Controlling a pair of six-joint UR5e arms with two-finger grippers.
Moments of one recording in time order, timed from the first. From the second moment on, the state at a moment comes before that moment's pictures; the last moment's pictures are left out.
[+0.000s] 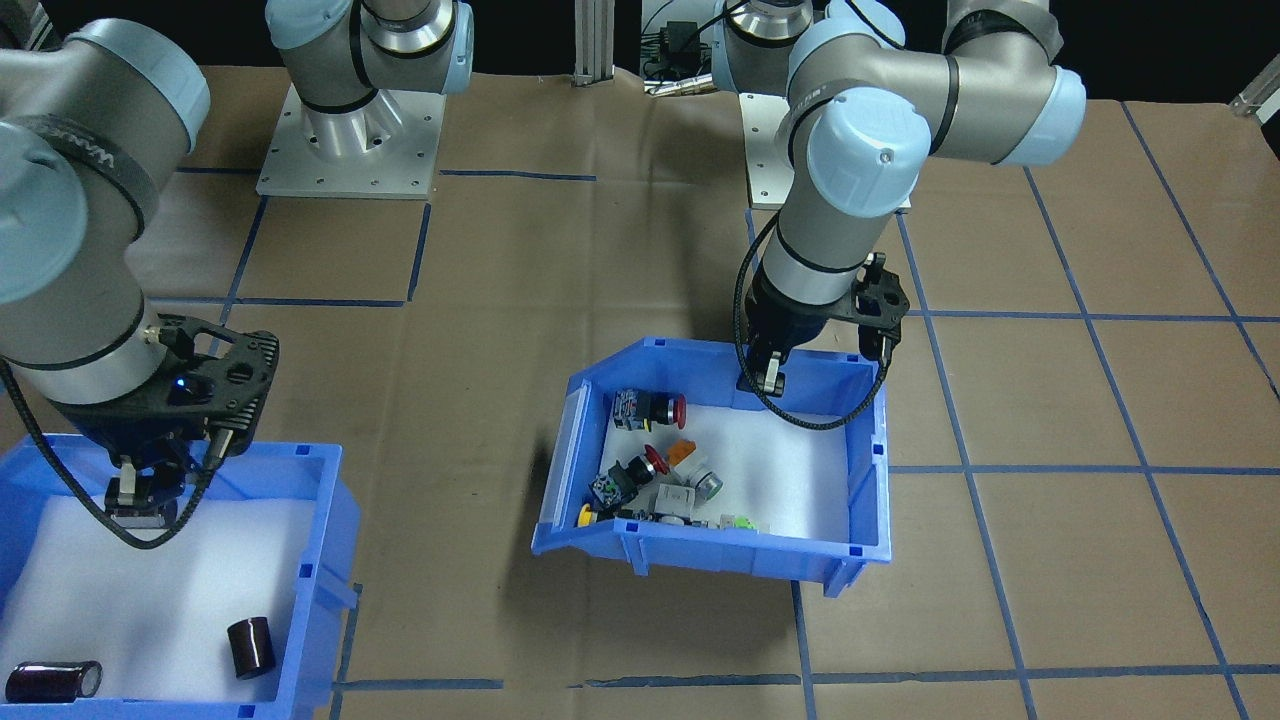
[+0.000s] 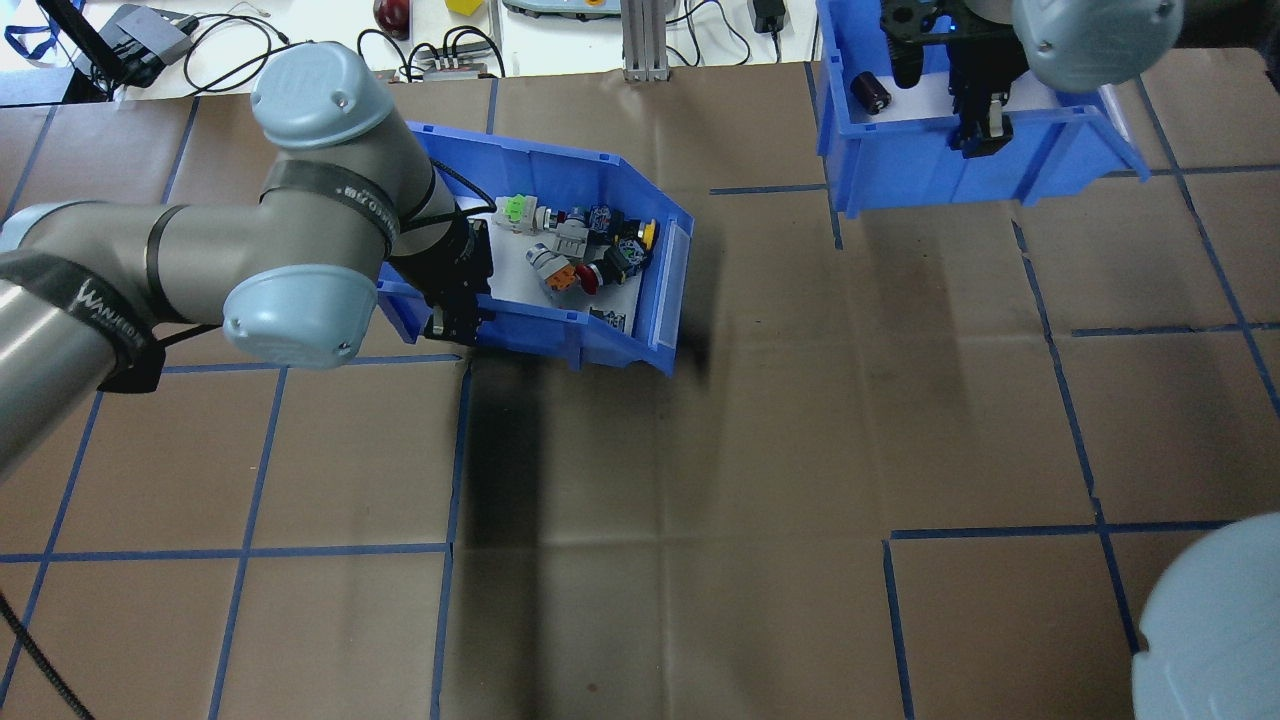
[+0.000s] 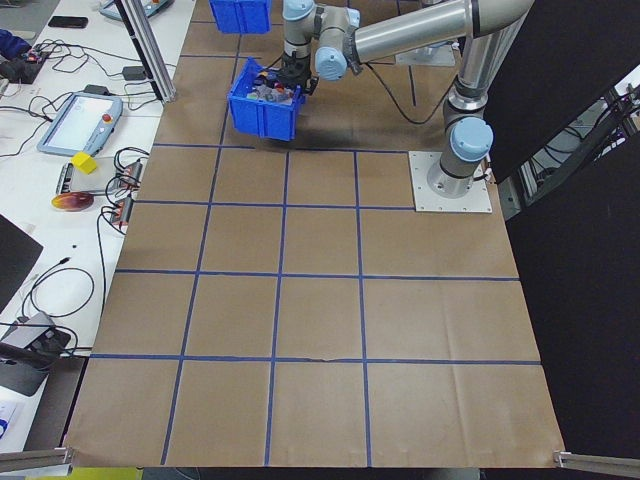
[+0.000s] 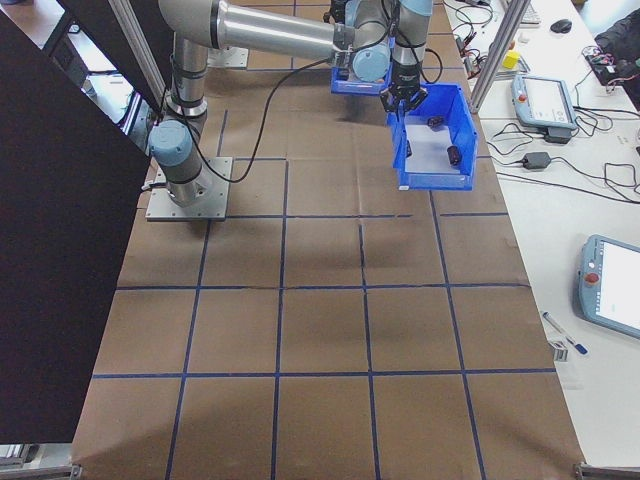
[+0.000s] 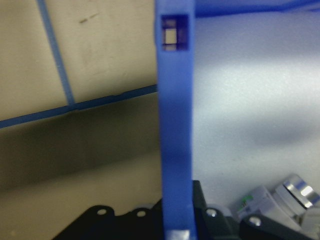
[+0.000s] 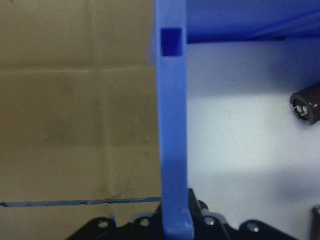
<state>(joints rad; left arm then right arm) -1.68 -1.77 -1.78 -1.10 1.49 -1.51 1.48 -1.26 1.44 -1.81 -1.70 -1.64</state>
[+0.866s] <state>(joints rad) -1.83 -2.10 -1.46 -1.02 1.44 -1.83 1.32 -1.55 1.88 -1.98 -1.62 -1.84</state>
